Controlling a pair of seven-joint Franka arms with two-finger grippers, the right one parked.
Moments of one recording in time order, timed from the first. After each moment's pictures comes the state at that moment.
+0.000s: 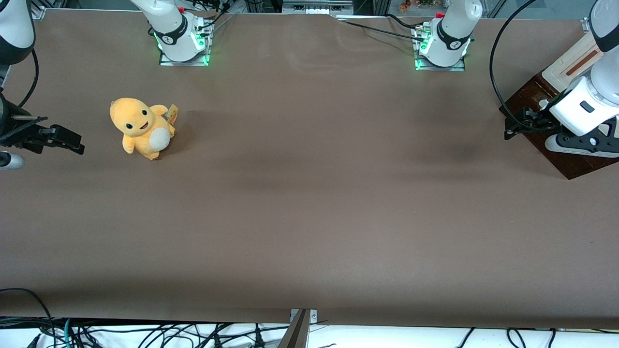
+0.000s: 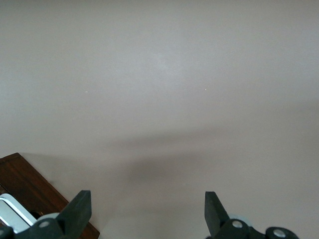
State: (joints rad) arm -0.01 0.05 -0.04 -1.65 0.00 1.66 0.05
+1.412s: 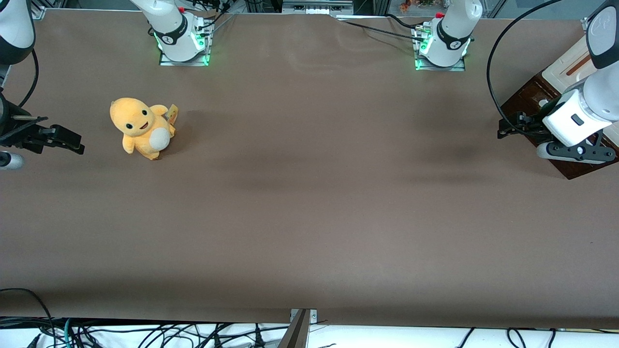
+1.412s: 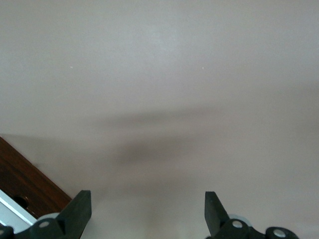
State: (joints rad) arm 0.01 0.09 -0.04 -1.64 -0.03 1.59 0.05
